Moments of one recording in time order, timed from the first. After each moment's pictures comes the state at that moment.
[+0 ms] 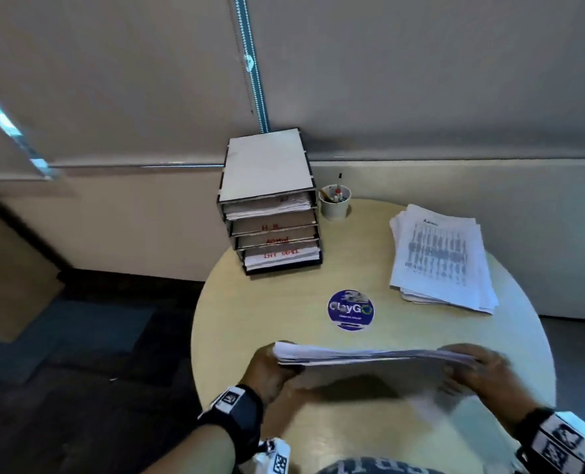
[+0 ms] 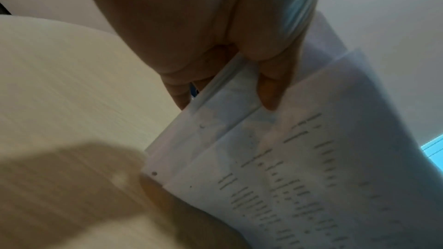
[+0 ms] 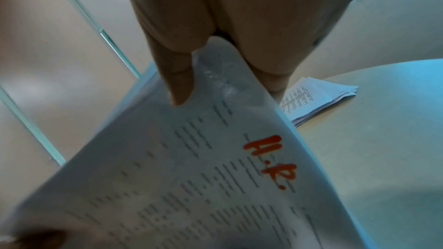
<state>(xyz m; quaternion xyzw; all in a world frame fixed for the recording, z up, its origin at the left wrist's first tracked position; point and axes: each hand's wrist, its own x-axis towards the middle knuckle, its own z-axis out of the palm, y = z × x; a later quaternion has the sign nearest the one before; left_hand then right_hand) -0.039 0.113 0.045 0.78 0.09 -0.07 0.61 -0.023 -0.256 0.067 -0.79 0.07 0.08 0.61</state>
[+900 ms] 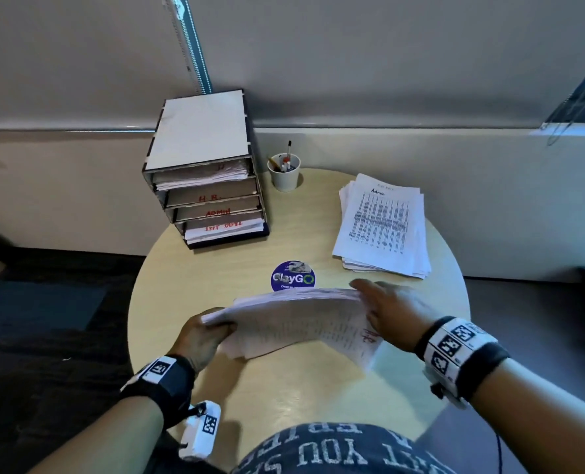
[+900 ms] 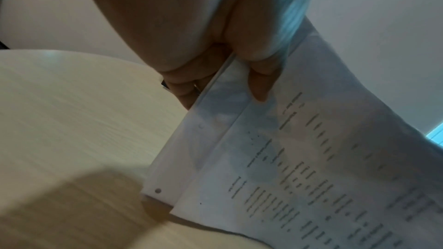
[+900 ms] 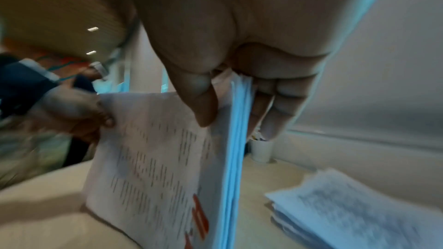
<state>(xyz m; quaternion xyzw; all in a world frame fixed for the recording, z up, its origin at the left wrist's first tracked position) -0.031 0.087 0.053 0.81 0.16 -0.04 0.56 0.019 -0.261 0.109 -0.97 -0.21 0.07 0.12</state>
